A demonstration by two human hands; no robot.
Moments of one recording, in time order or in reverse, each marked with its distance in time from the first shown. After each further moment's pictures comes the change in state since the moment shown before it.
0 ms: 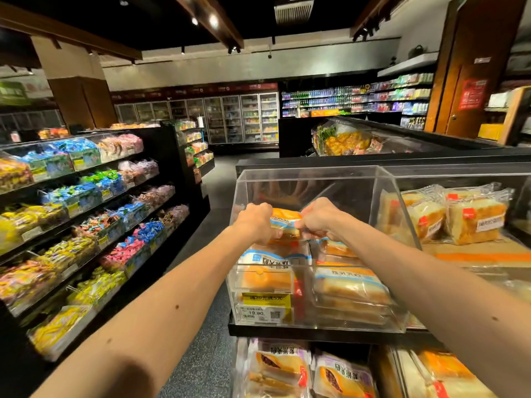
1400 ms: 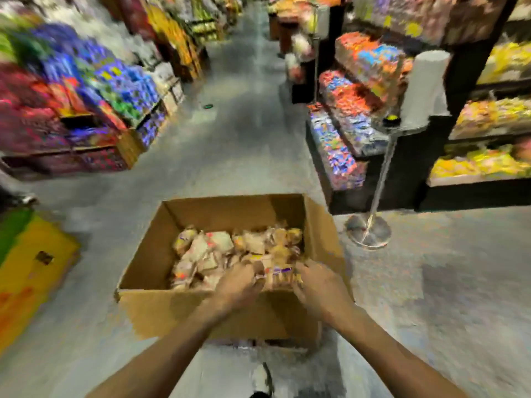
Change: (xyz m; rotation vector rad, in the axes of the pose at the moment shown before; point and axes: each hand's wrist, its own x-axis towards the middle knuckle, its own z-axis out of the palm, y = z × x) left_hand -0.844 -0.263 0.159 -0.137 0.053 -1.357; right_hand -0.609 0.028 0.505 -0.571 -1.063 -1.478
